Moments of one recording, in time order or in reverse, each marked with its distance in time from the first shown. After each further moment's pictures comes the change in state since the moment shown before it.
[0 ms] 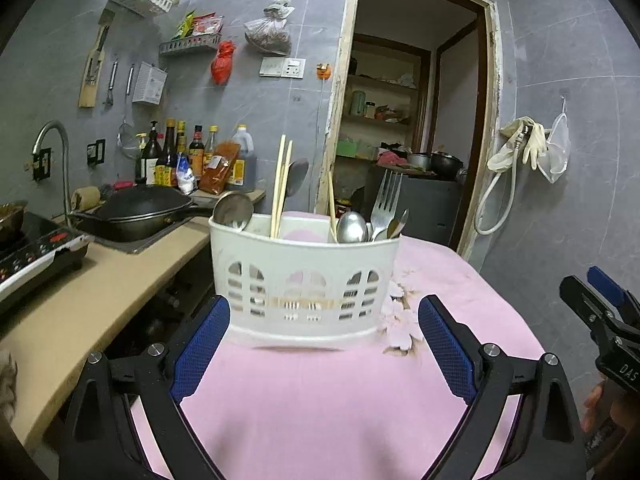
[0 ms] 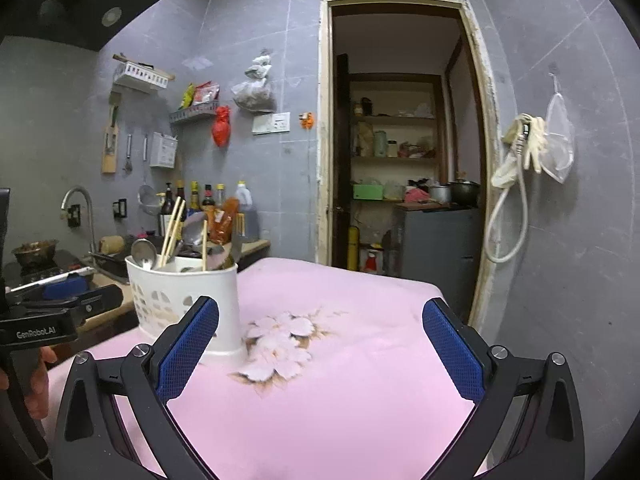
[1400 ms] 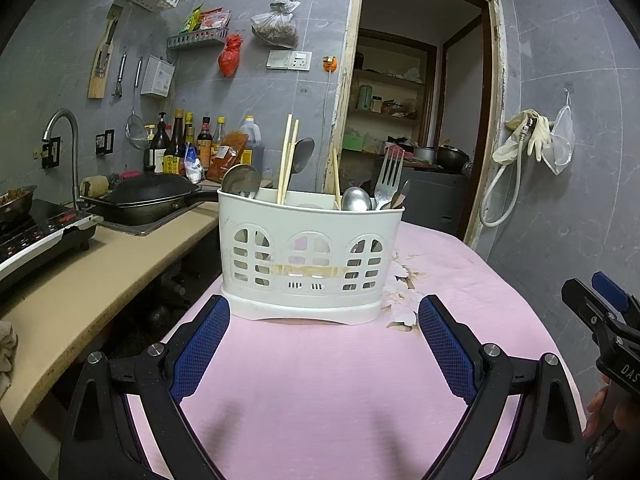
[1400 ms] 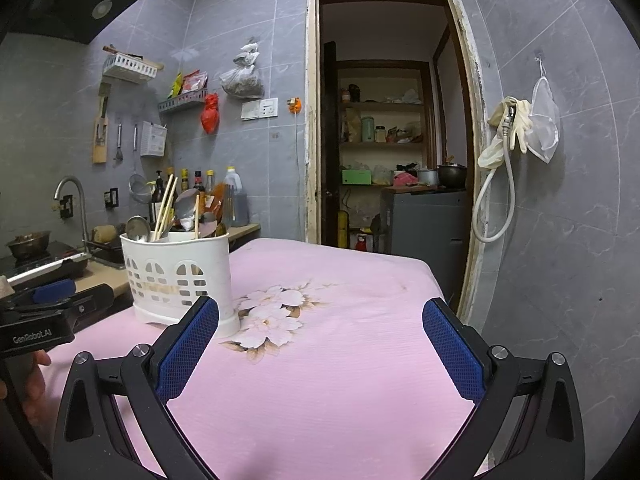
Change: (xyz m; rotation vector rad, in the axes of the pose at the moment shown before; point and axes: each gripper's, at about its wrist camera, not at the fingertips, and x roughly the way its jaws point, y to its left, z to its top) left arm -0.006 -0.002 -0.021 -0.003 0.013 0.023; right arm -0.008 -0.002 -0.020 0.020 0.048 -0.022
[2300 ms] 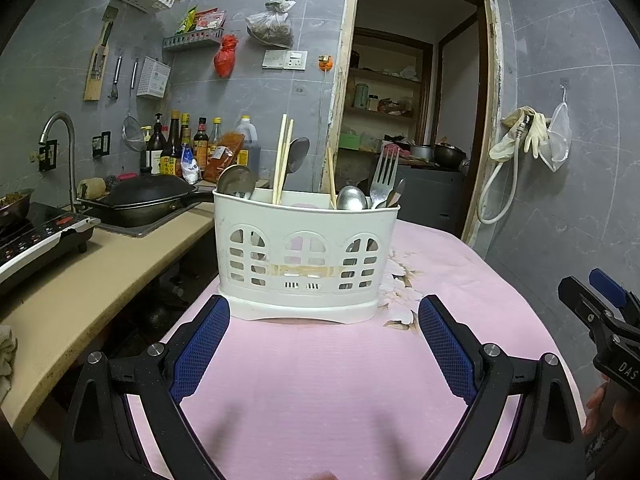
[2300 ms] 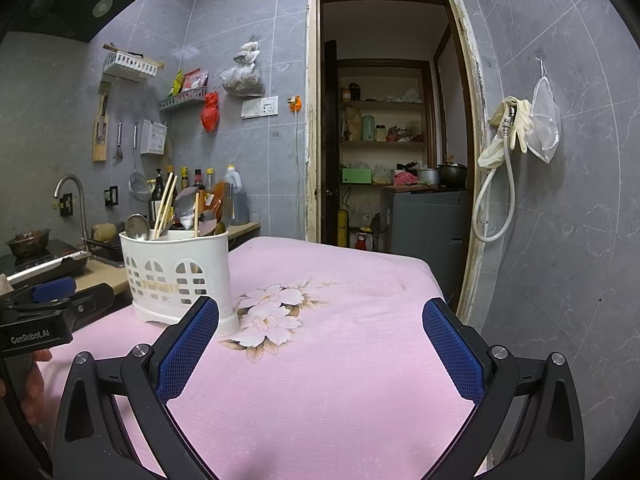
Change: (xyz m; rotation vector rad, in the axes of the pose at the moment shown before) left arm 0.003 -0.002 0.001 0.016 0.007 -0.013; right arm 0.001 0.000 -0.001 -0.004 0.003 -0.001
